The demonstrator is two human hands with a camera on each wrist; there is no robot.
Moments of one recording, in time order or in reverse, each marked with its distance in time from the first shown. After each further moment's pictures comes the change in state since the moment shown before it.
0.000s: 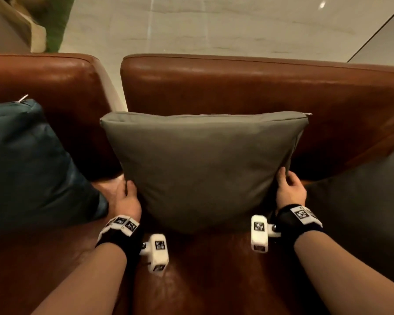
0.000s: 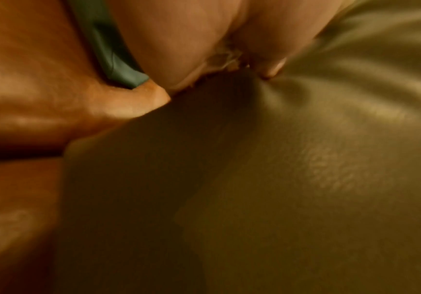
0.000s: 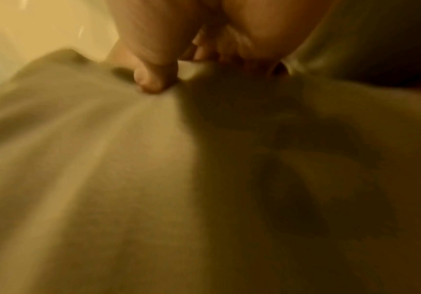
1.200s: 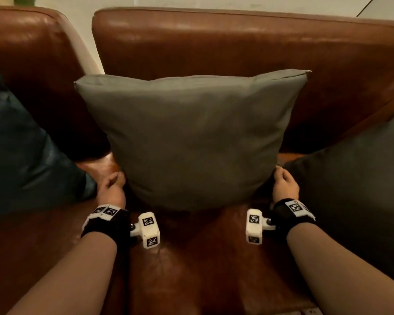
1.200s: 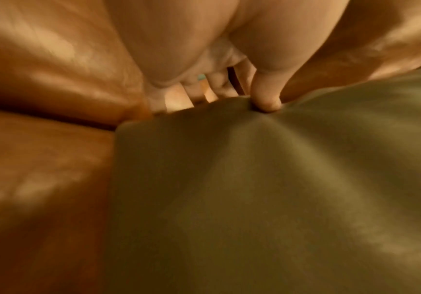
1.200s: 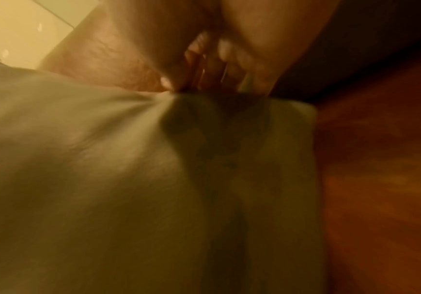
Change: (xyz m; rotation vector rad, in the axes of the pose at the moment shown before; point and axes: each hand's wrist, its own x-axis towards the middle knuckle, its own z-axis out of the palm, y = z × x) left_hand 0.002 -0.043 -0.002 -0.329 -0.009 -0.295; right_hand -0.014 0.064 -0.018 -0.013 0.015 0.232
